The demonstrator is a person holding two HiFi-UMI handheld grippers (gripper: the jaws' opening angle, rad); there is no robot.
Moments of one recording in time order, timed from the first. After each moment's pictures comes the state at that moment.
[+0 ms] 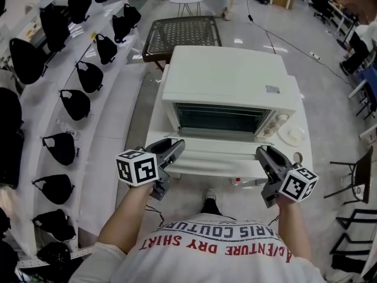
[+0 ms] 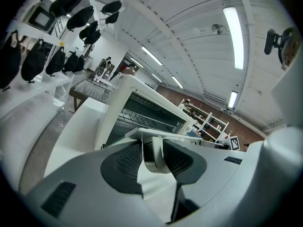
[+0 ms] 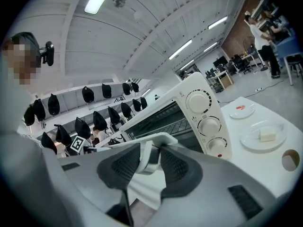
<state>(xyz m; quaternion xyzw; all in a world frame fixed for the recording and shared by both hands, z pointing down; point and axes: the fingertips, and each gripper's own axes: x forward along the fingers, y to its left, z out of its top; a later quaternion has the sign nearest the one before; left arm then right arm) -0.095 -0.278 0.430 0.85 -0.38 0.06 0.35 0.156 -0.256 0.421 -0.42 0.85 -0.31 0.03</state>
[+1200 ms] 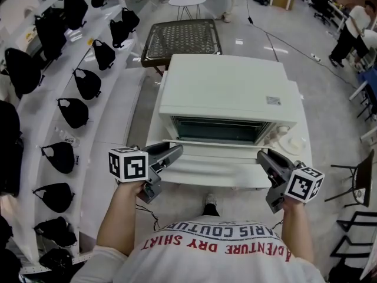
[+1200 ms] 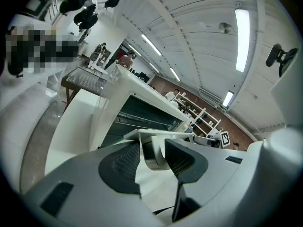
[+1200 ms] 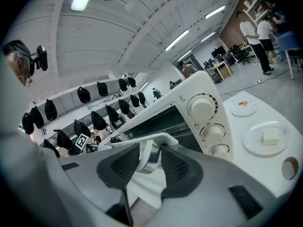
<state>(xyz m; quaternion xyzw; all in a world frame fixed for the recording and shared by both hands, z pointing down) -0.092 -0.300 0.418 0.85 -0.32 0.09 0.40 0.158 -0.281 0.410 -0.40 0.84 -0.35 0.00</state>
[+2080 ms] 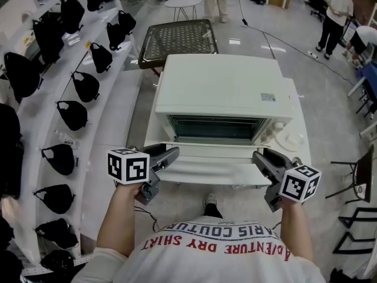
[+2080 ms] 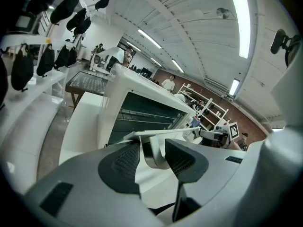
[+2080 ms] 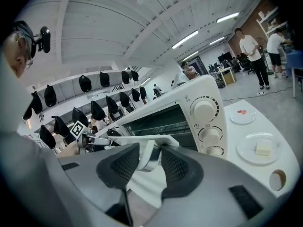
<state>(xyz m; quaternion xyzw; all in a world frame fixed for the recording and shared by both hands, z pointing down) -0.093 -0.291 0.421 0.84 -0.35 0.16 0.37 0.158 -0.271 0.413 -0.41 0.85 -0.32 -0.05</state>
